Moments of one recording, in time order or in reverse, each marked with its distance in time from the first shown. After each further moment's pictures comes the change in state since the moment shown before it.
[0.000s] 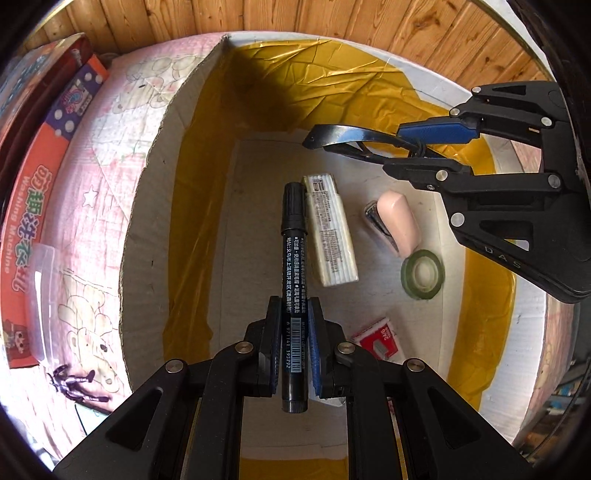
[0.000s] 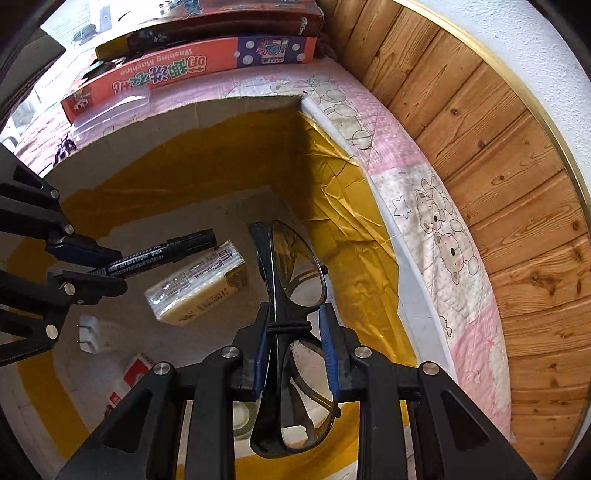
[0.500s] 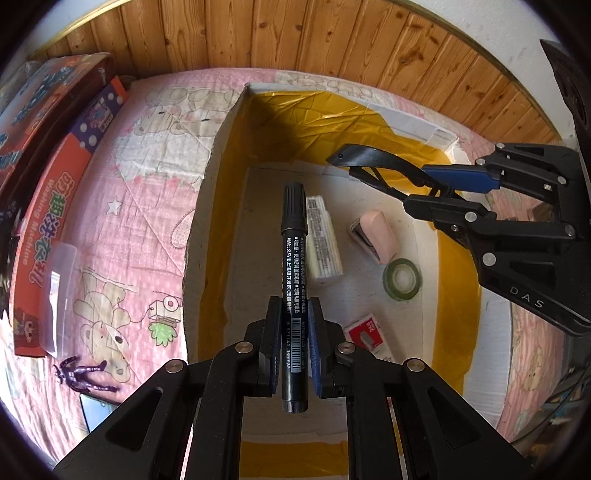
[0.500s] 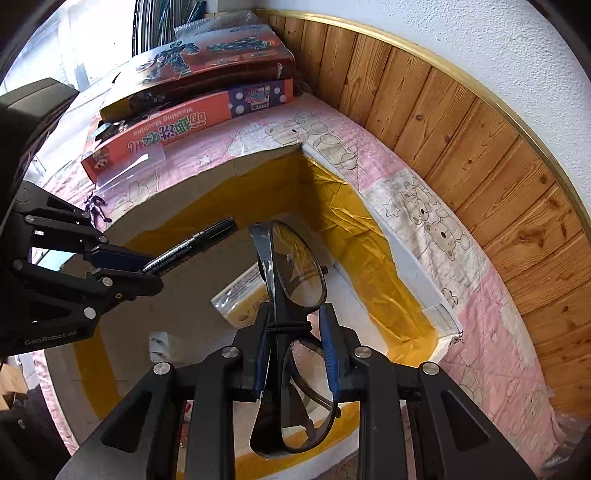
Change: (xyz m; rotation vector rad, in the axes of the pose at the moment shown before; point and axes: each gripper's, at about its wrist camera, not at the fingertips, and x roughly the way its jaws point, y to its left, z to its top) left arm -0.041 0.006 -0.022 -0.006 -0.128 -0.027; right arm -0.059 0.013 -0.025 0.192 -0.128 0.044
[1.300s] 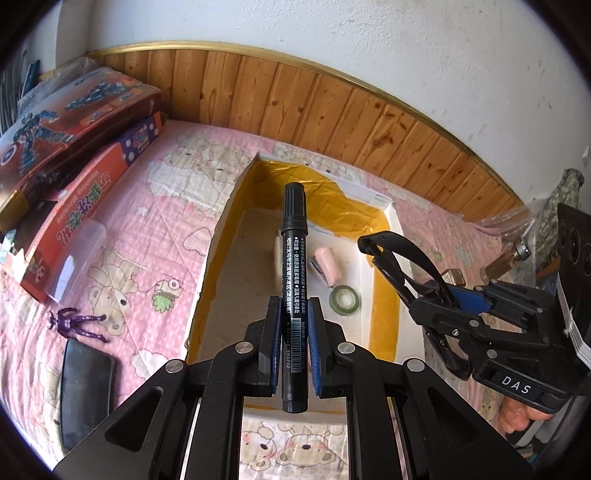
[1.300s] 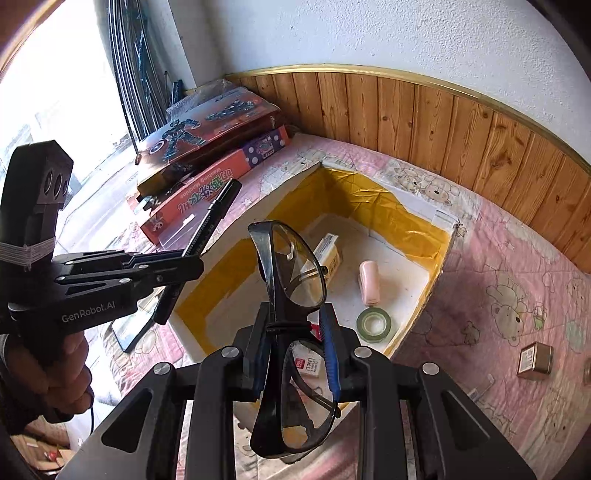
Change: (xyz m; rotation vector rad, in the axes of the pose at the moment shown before) left arm -0.100 -0.001 -0.065 -0.147 -0.302 -0.103; right arm -0.109 0.052 -0.079 0.330 -0.188 0.109
